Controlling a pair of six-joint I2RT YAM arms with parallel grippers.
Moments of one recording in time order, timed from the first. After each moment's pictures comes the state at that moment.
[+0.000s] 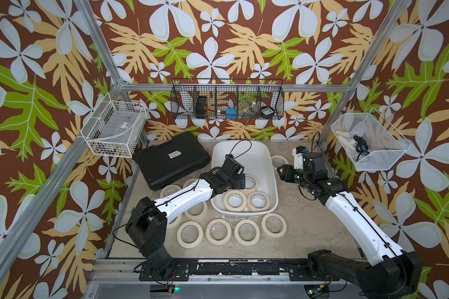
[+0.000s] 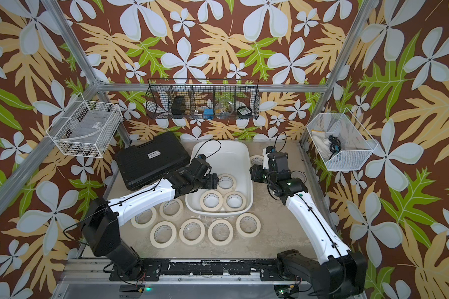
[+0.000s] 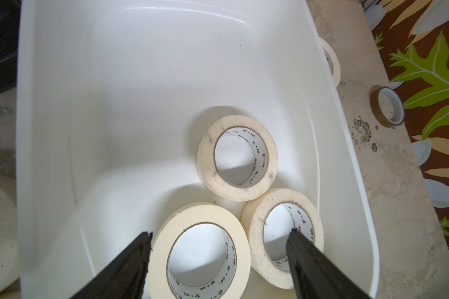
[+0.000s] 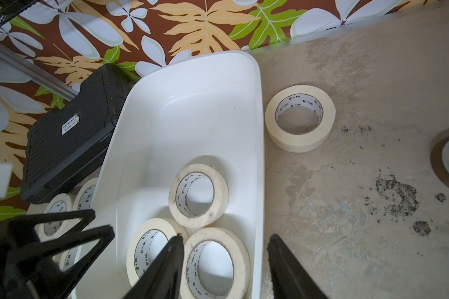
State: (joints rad) left arm -0.75 1.68 1.31 -0.47 -0.15 -0.61; right arm 0.24 1.16 1.05 -0.54 -0.09 0.37
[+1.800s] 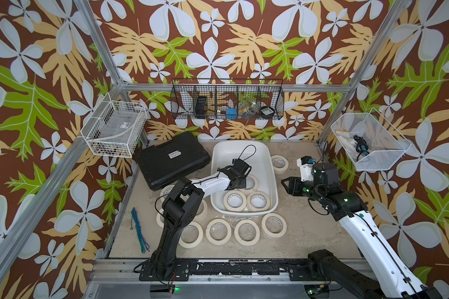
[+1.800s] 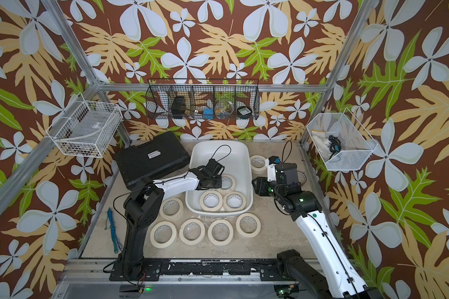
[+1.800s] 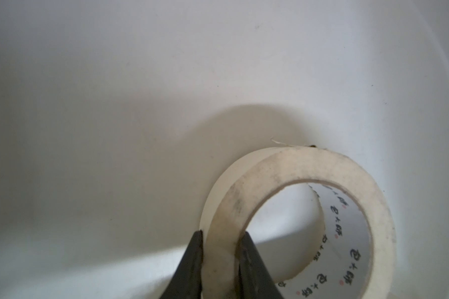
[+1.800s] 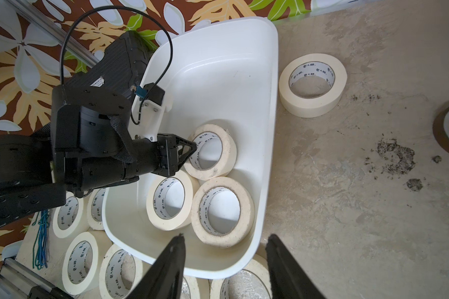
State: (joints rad) left arm -0.71 2.08 1.52 -0.43 -0.14 -0.62; right arm 0.24 0.97 1.03 -0.75 -0.19 0.33
